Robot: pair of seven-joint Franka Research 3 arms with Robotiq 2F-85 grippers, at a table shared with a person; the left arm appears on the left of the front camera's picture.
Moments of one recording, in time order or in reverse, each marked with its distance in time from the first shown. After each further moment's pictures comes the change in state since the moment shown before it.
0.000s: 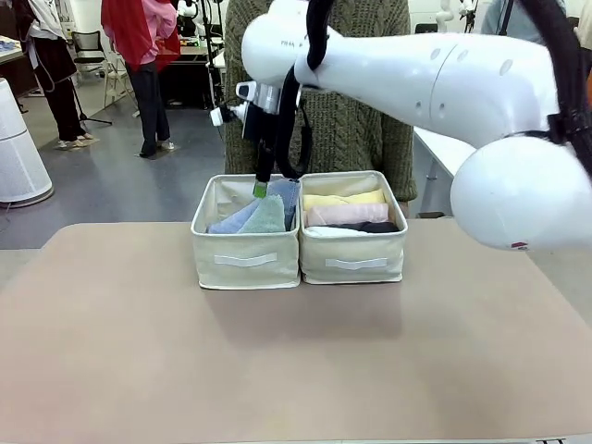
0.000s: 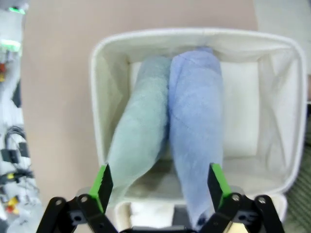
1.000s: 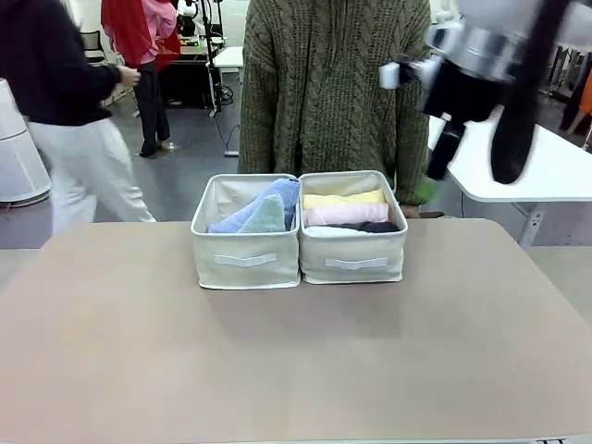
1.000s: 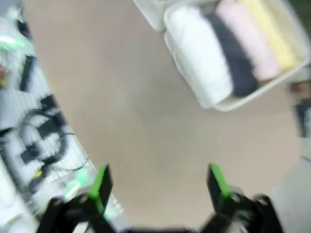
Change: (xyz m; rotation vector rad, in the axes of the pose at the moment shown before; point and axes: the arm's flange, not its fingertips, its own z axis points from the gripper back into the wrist) left arm -0.001 0.000 0.001 0.002 0.000 0.001; right arm -0.273 0.215 0.116 -0.204 -0.025 -0.416
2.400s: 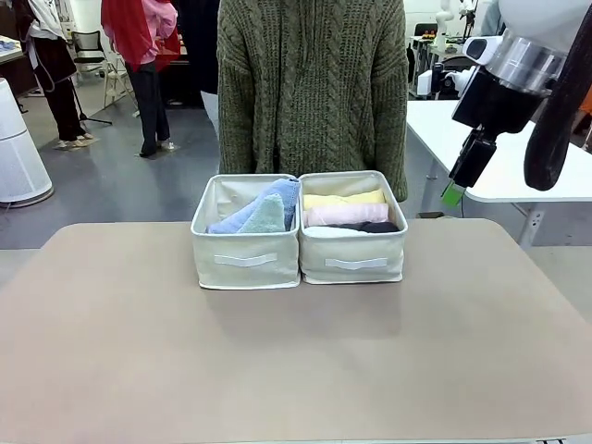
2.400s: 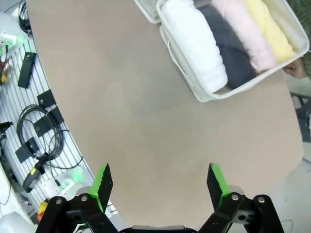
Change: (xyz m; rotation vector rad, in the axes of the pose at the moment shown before) left arm 0.000 0.000 0.000 0.000 0.000 0.000; right arm -0.028 -0.024 -0.003 0.025 -0.038 0.007
